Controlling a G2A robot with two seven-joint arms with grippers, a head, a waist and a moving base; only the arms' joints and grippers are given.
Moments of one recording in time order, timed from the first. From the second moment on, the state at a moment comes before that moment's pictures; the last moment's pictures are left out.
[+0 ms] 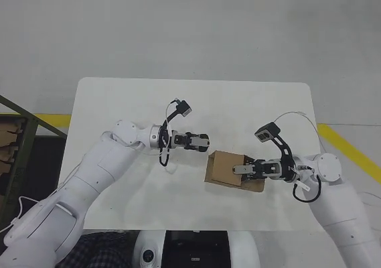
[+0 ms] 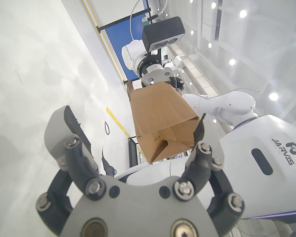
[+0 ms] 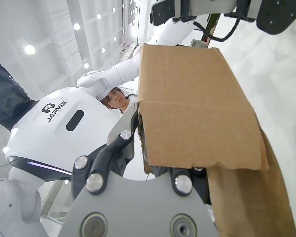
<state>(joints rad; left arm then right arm) 0.80 -1.15 -0.77 -1.10 -0.59 -0.61 -1.21 -1.21 -1.08 1.22 -1.45 0.71 -0.33 1.49</state>
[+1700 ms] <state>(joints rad) 0.84 -1.07 -0.89 -1.33 -0.17 -1.01 -0.79 -0.98 -1.02 0.97 -1.27 1.00 -0.26 1.54</state>
